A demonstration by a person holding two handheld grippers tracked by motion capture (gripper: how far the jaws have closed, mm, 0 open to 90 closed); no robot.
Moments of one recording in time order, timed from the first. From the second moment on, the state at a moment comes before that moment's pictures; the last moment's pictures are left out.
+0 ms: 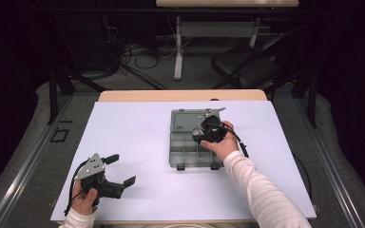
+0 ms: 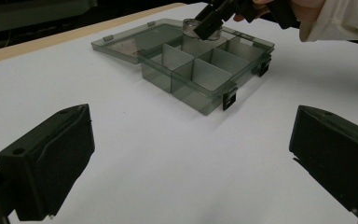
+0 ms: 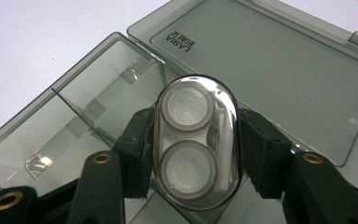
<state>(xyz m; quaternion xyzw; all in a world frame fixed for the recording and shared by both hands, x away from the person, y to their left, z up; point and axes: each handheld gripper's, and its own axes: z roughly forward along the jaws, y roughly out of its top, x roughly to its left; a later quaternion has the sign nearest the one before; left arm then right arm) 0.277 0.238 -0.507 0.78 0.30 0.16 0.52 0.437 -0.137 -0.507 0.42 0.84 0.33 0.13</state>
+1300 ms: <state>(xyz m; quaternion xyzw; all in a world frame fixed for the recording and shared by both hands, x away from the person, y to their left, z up) 0.277 0.238 -0.508 0.78 0.30 0.15 0.52 0.439 -0.150 -0.515 0.44 0.82 0.35 0.10</state>
